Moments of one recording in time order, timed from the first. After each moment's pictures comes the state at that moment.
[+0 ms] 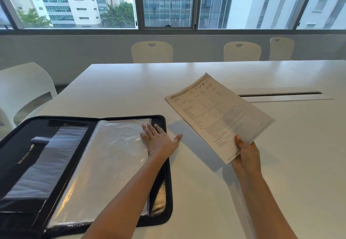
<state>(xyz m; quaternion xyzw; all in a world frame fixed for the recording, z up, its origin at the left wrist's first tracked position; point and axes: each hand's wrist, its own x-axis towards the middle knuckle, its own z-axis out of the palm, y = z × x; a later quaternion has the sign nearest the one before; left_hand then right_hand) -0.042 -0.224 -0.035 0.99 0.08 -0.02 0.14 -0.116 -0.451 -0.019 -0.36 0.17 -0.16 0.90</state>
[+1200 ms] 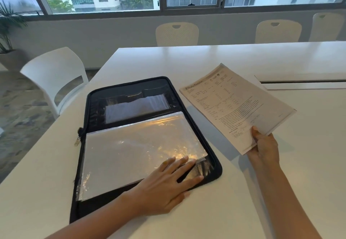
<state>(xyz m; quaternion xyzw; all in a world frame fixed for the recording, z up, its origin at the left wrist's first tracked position) -0.207 -0.089 -0.034 0.91 -0.42 0.00 -0.01 -0.114 -0.382 -0.023 -0.39 0.21 -0.13 0.89</state>
